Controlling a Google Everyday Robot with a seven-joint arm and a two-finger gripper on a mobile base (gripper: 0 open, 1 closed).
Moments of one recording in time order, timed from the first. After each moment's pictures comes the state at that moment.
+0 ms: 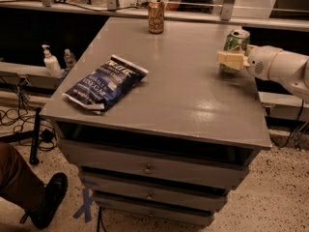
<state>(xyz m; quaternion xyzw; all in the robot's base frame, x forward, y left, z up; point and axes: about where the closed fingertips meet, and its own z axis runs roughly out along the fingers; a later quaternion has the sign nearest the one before) 0.709 -0.243 0.884 -0.24 0.73 0.22 0.60</state>
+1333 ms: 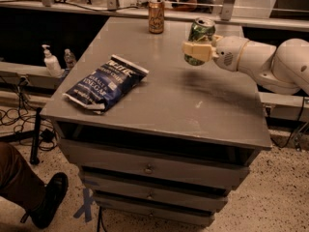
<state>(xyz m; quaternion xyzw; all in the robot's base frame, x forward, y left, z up) 0.691 -0.125 0.926 -0.28 0.67 0.32 0.60</state>
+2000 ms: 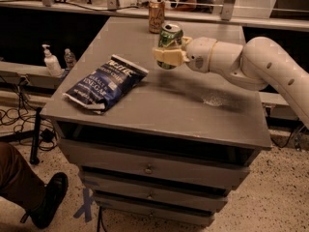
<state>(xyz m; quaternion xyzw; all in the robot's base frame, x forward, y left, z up) 0.682 -0.037 0.917 -0.36 0.64 0.34 0.59</state>
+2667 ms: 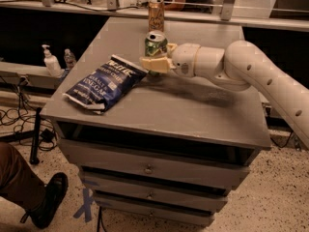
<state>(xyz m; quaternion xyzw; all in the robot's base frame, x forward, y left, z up) 0.686 0.000 0.889 -0.40 0.63 0.35 0.57</state>
